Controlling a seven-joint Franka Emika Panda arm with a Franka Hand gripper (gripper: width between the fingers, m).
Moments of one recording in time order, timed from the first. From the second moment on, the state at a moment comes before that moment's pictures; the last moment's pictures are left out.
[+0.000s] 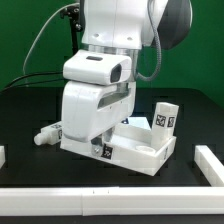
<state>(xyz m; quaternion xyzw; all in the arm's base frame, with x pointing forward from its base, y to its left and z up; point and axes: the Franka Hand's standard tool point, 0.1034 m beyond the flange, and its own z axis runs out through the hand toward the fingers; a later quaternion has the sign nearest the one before) 0.585 -0.034 0.047 0.81 0.58 -0.01 0.07</state>
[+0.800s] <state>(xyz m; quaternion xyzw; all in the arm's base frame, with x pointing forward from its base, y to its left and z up) 0.628 0.017 0.050 0.71 0.71 -0.02 0.07</state>
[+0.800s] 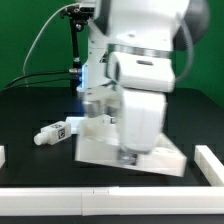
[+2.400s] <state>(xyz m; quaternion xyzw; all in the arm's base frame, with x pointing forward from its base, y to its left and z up) 0.654 0.043 0.032 0.73 0.68 -0.01 0.08</state>
